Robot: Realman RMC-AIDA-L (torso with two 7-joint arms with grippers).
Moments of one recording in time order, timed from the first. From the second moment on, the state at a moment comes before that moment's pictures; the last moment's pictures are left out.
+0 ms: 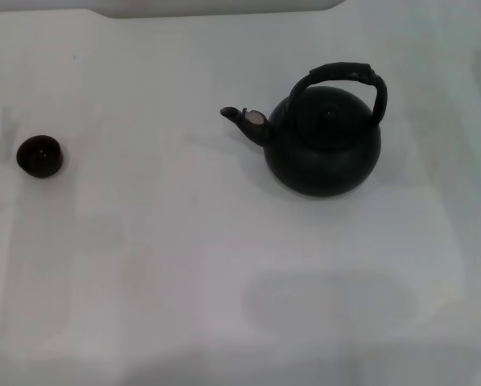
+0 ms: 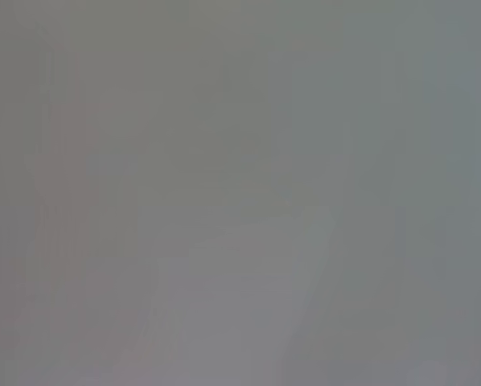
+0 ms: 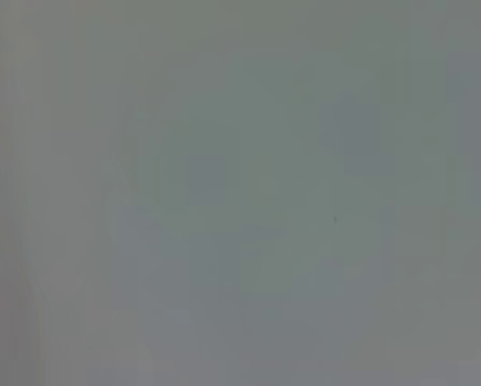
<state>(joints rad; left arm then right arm) -0.35 -2.08 0.06 -0.10 -1.93 -1.36 2.80 0.39 2.02 -1.54 -0.25 0.09 -1.03 0.39</state>
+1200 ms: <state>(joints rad) -0.30 -2.08 0.06 -0.10 -1.71 -1.32 2.81 0.39 2.02 -1.53 -0.24 0.11 -1.02 0.39</state>
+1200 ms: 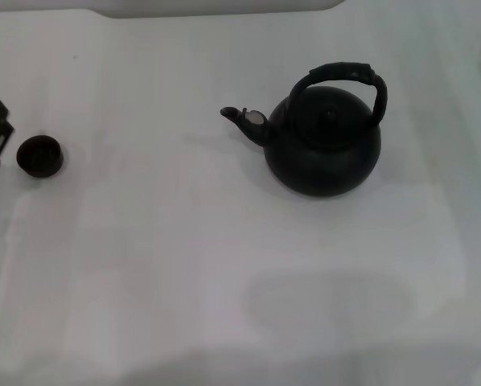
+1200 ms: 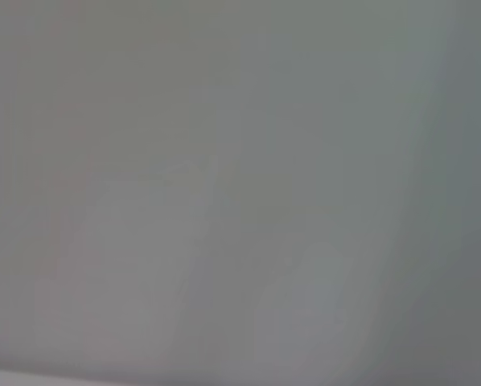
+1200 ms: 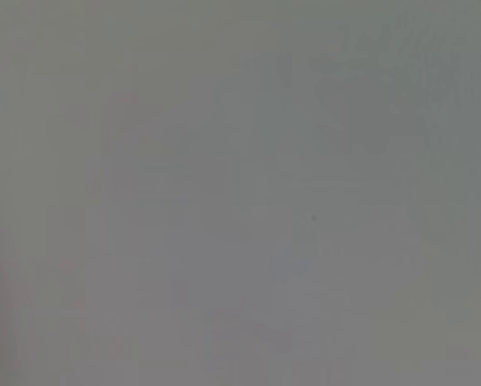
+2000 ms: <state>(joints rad) -0.32 -2.08 0.06 -0.09 -1.59 -1.19 2.81 0.40 2.02 -1.54 -0.24 0.11 -1.01 0.39</state>
